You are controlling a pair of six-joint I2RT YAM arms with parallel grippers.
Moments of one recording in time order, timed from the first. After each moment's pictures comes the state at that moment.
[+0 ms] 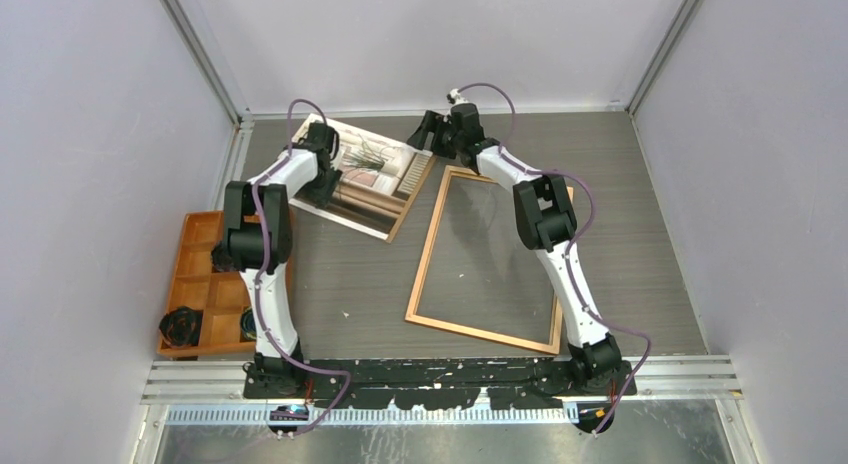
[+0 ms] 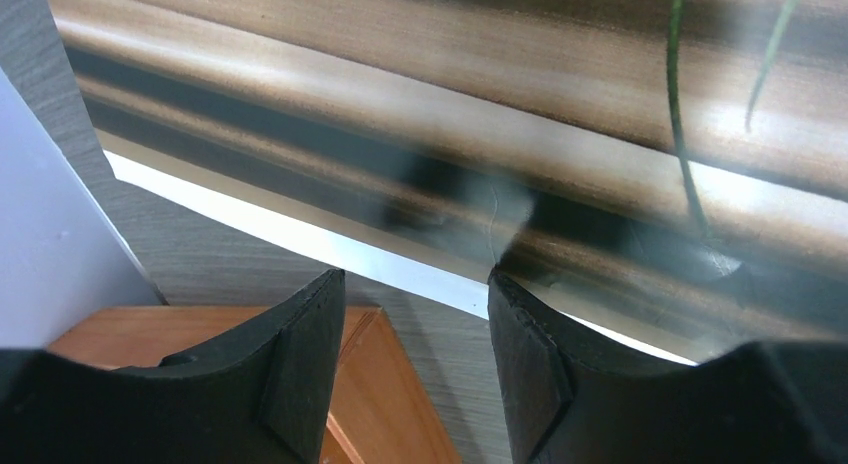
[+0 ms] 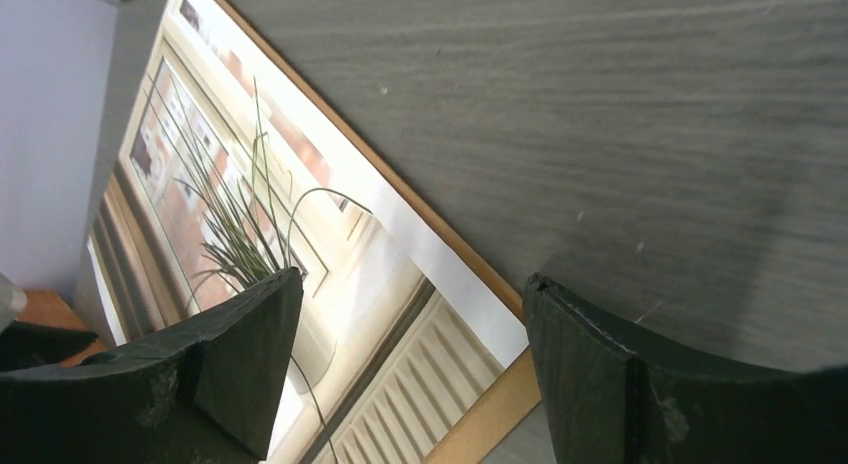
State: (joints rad) left arm -0.12 2.09 1.56 -0.65 -0.31 0.29; right arm 0.41 2.64 2.18 0.03 -0.27 0.62
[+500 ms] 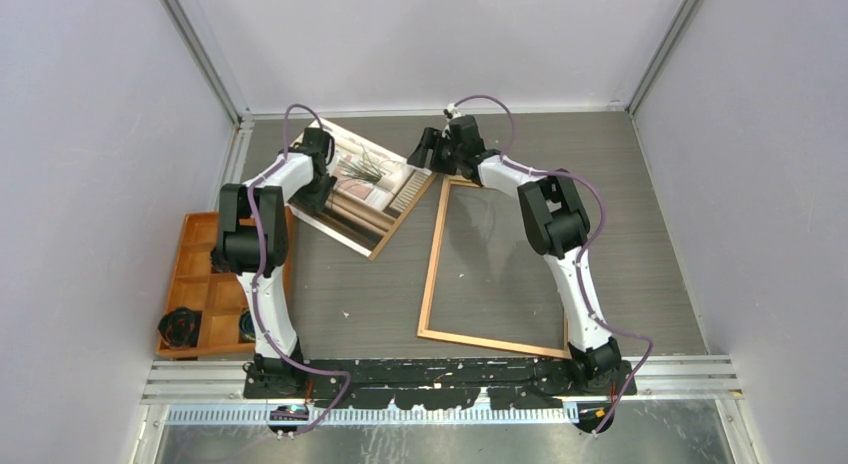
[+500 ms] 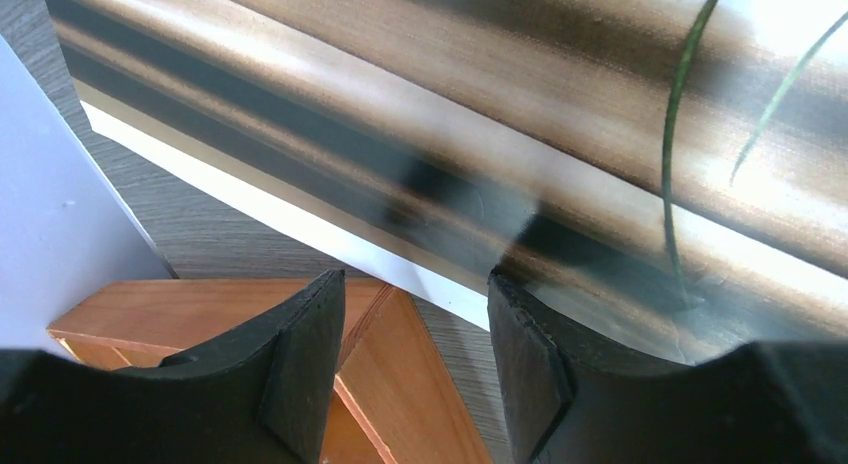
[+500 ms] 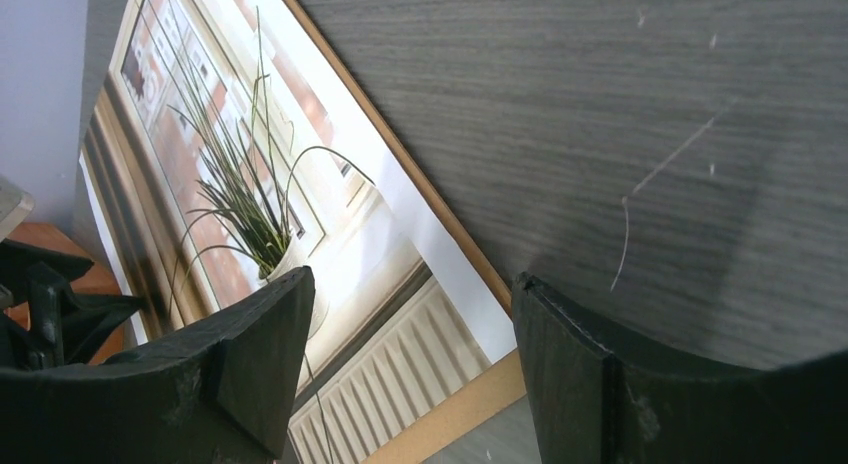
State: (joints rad) left arm -0.10 2.05 1.50 -0.65 -0.34 0.32; right arm 0.45 2.44 1.86 0.05 -0.28 0.60
